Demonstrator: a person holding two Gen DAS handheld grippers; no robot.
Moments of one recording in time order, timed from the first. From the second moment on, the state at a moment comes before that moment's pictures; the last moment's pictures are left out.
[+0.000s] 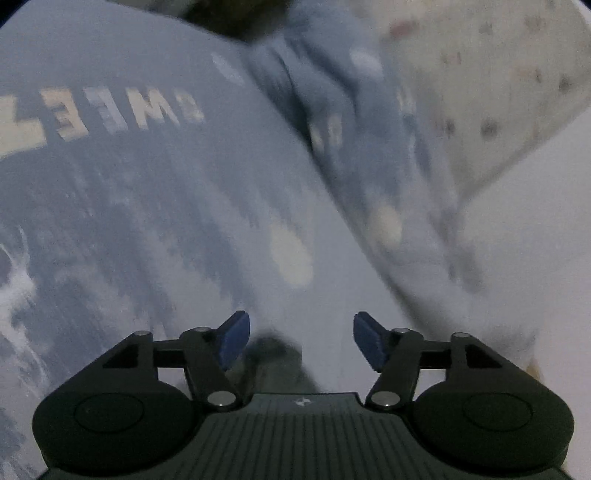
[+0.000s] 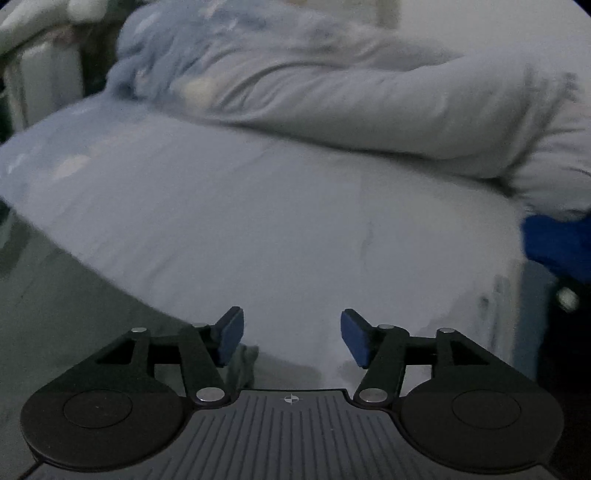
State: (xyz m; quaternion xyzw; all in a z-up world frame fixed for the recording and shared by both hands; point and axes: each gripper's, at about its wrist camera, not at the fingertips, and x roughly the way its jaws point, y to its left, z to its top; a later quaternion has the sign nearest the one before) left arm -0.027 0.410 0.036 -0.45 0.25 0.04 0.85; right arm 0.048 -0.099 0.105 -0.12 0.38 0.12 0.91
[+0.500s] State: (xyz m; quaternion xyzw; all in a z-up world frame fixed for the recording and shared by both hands) left arm -0.129 0.430 0.094 -0.33 0.27 0.02 0.91; right arm -0.171 0.036 0.136 -0.13 0.24 0.21 0.94
